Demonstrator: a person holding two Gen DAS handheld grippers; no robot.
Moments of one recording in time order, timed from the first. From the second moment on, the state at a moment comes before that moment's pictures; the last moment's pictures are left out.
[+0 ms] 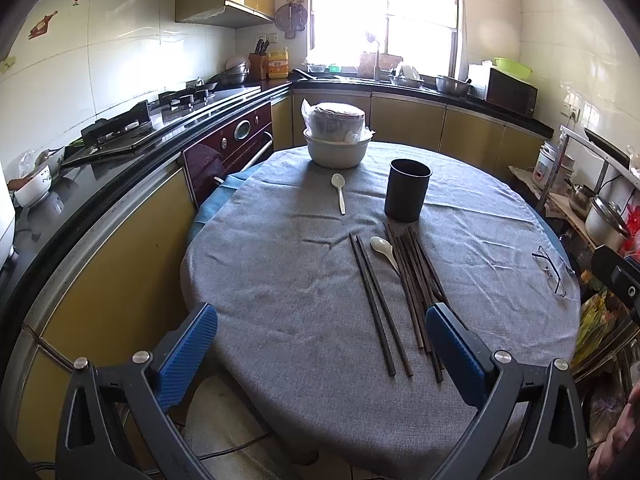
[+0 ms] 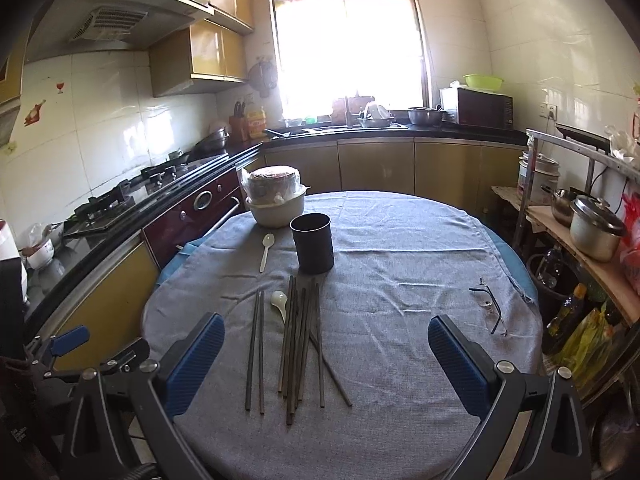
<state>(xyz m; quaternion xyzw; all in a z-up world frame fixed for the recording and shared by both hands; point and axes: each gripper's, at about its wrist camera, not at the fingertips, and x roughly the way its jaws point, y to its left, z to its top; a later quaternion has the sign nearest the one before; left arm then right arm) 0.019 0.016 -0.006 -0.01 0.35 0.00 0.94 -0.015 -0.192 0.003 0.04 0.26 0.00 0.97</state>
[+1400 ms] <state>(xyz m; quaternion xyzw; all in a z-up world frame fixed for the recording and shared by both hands) 0.182 0.016 -0.063 -0.08 0.48 -0.05 0.87 0.127 -0.211 -0.048 0.09 0.37 0.06 0.92</state>
